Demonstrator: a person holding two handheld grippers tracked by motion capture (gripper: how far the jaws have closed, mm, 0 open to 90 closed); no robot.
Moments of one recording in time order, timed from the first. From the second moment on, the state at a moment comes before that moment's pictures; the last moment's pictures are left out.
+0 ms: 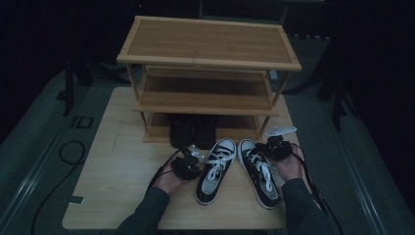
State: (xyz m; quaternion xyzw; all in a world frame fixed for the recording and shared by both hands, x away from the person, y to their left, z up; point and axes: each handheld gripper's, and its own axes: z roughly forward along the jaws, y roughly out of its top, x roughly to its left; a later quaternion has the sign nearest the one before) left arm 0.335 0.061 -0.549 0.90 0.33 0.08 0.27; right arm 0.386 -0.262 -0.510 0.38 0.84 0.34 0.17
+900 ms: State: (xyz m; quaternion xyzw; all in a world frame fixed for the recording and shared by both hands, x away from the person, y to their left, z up) left arm 0.340 0.045 -0.548 0.91 0.30 0.10 0.26; right arm 0.363 -0.330 -0.520 0.45 0.80 0.37 0.13
